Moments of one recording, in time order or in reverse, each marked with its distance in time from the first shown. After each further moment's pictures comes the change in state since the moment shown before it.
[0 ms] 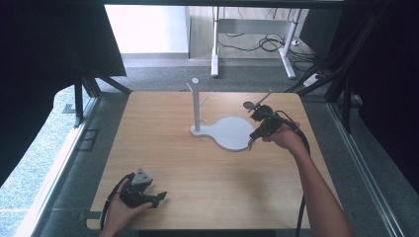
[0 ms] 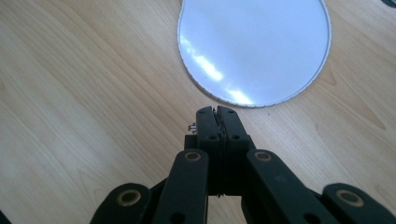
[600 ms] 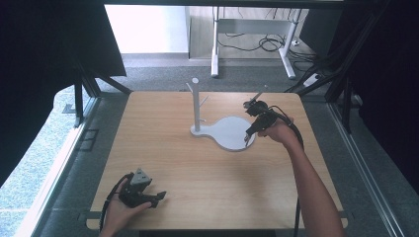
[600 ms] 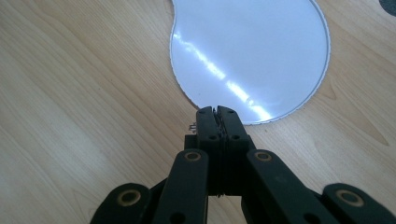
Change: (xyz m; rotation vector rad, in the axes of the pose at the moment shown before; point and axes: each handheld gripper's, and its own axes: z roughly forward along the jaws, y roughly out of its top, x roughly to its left) left arm 0.001 0.000 -0.001 -0.003 0.002 0.000; right arm -0.010 0.018 0.014 0.014 0.011 0.015
